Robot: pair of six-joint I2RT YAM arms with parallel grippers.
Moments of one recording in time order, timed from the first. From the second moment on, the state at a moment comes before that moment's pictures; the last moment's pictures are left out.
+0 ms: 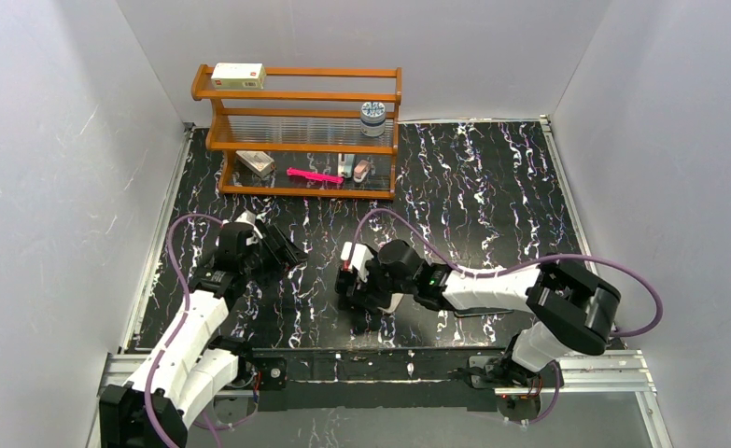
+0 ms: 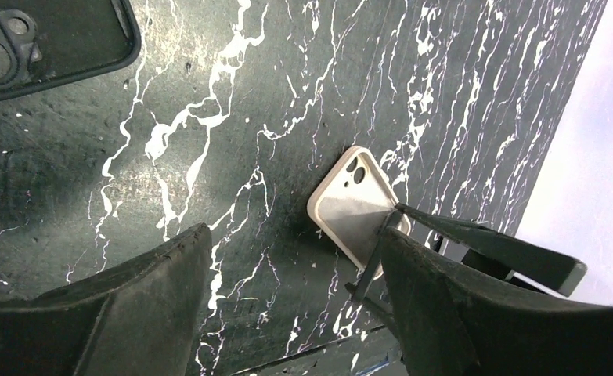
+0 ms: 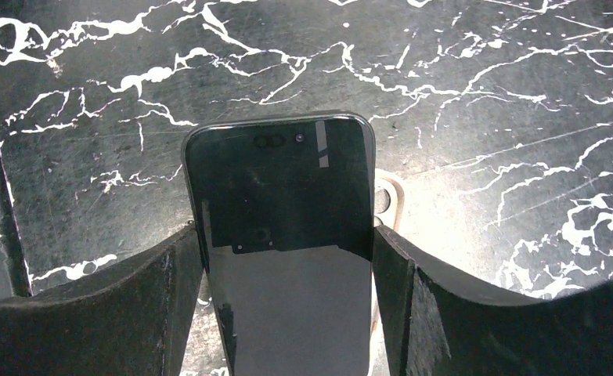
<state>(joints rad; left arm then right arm) -0.22 0.84 0.54 -0.49 0.23 -0.81 1.07 1.52 0.69 0.27 -0.17 -0.24</state>
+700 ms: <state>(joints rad) -0.30 0.99 0.30 0.09 0.34 -1.00 1.07 1.44 0.56 0.42 -0.12 -0.16</state>
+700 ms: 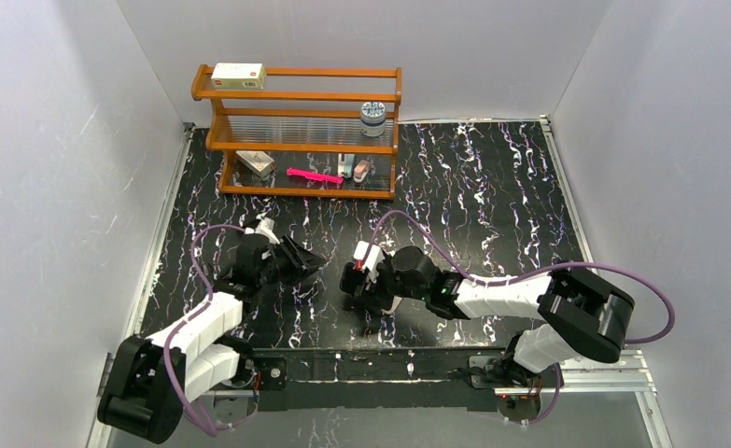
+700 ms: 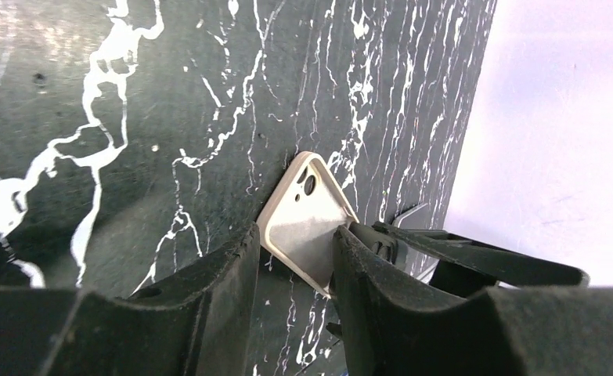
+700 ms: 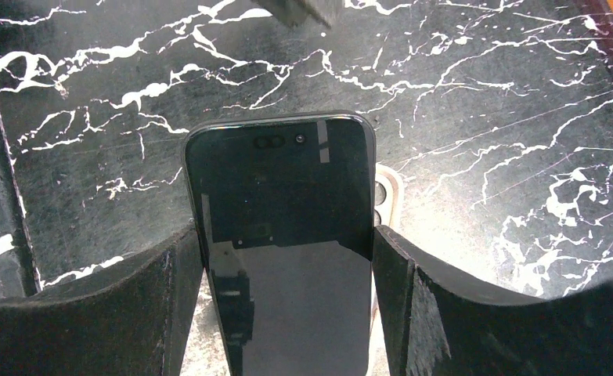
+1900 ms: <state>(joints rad) -0.63 1.34 0.33 0.33 0.07 -0.93 1.07 1.41 0.53 0.46 -0.09 -0.12</state>
